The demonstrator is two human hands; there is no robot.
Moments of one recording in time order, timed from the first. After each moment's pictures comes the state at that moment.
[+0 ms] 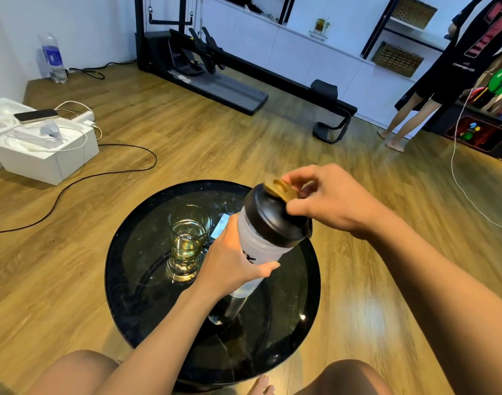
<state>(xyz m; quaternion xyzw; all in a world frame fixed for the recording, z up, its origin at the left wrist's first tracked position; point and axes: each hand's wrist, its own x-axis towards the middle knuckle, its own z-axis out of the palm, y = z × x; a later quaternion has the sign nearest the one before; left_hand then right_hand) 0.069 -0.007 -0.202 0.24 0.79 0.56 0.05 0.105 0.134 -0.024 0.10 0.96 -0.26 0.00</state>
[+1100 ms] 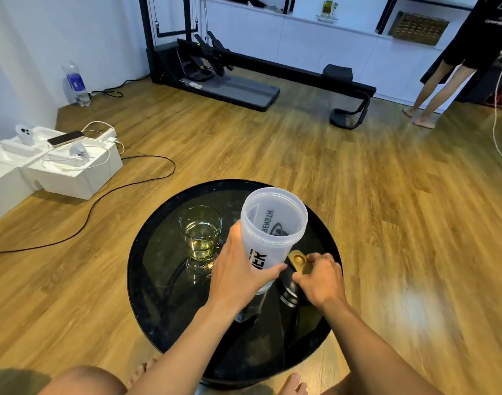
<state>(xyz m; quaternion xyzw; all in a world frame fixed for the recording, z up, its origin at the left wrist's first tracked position) 0.091 -0.007 -0.214 0.19 0.85 0.49 0.01 0.139 0.164 -0.245 0.39 0.88 -0.26 0.01</state>
